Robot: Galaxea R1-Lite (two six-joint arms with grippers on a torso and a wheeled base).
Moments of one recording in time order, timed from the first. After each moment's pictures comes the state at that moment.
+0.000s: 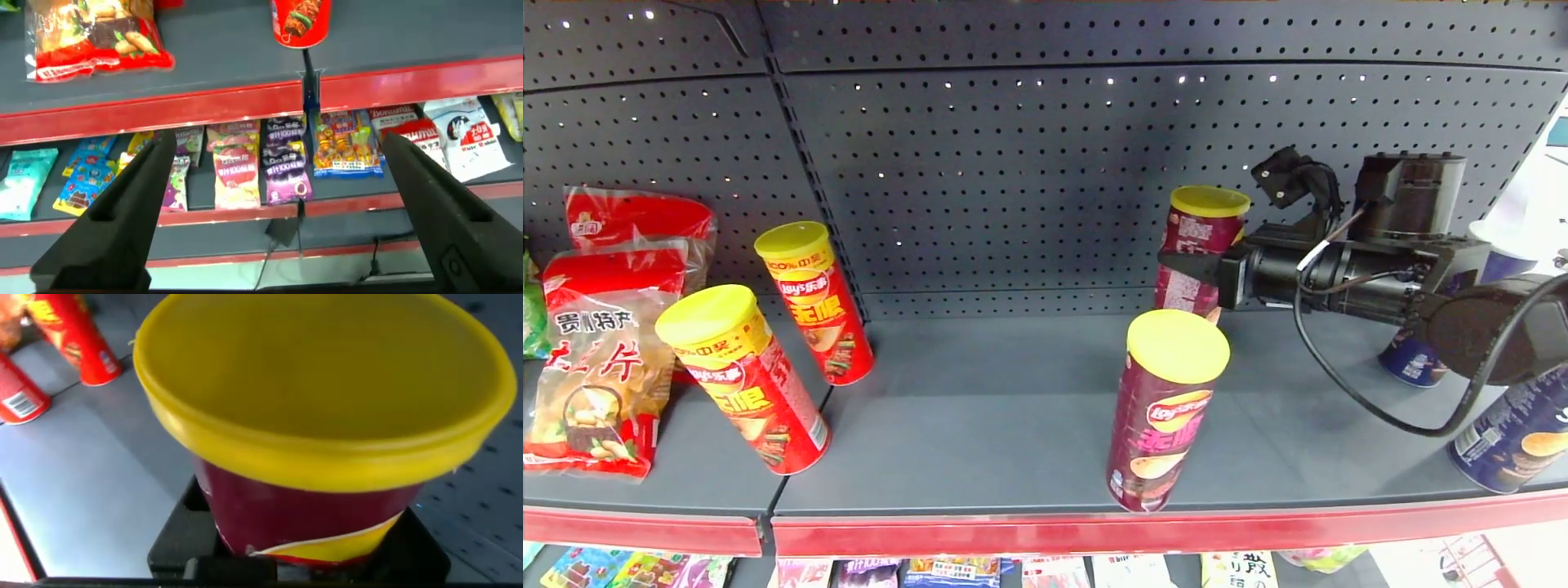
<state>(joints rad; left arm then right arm) -0.21 0.09 -0.24 0.42 0.20 0.05 0.32 1.81 -1.05 -0.59 0.44 -0.12</state>
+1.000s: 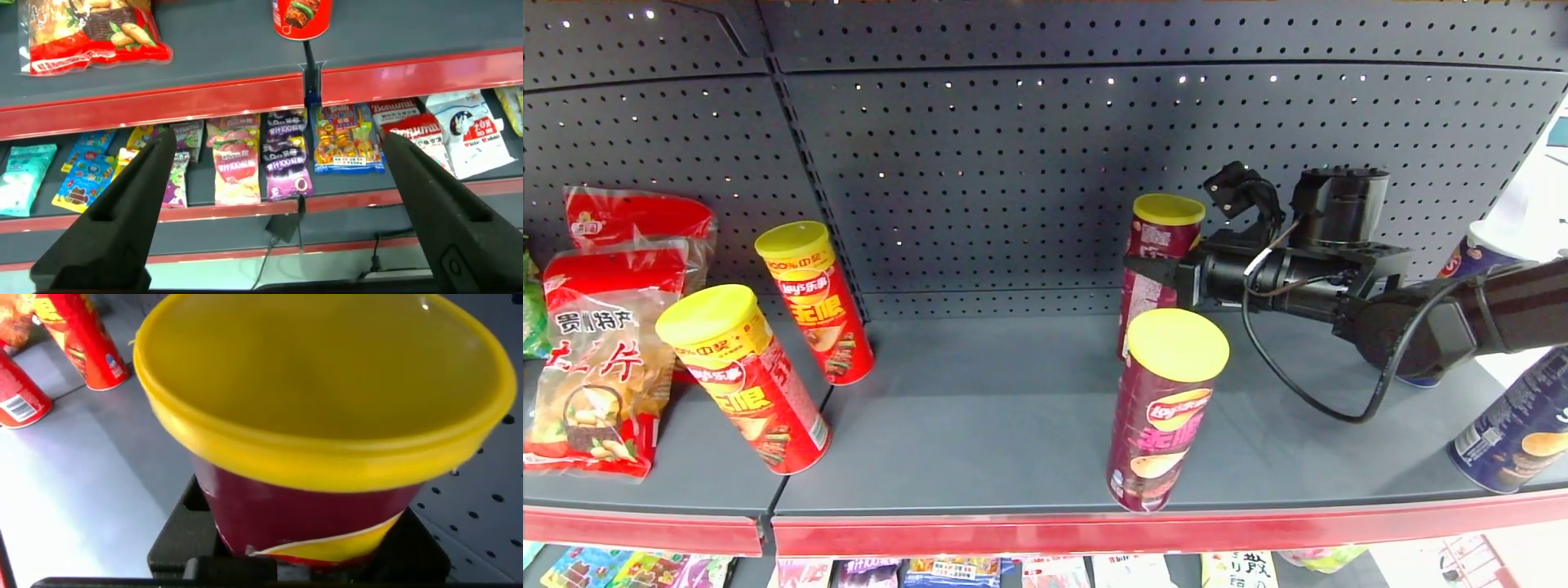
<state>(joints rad) -0.21 0.09 -0.22 0.42 0.20 0.05 0.36 1.94 -1.13 -0.66 0.45 -0.12</state>
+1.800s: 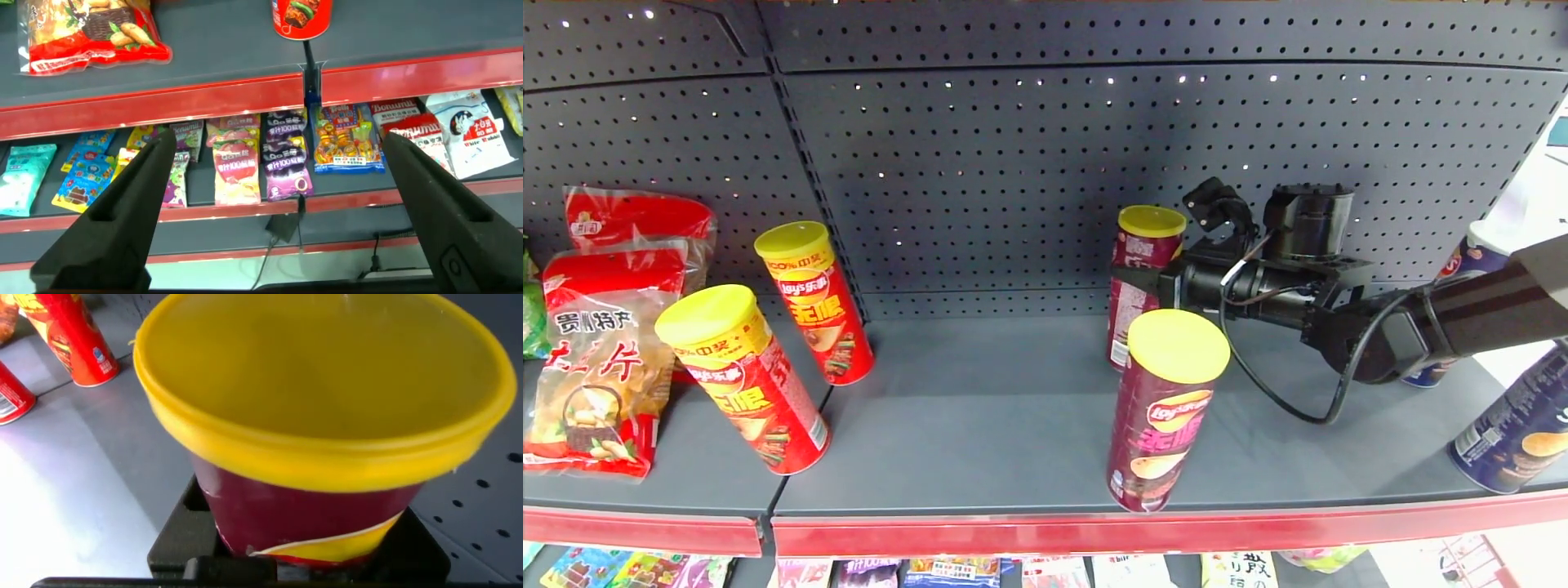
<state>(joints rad) -0.21 0.09 -0.22 0.42 0.20 0.05 0.38 2.01 -1.15 -0.71 0.44 -0.13</state>
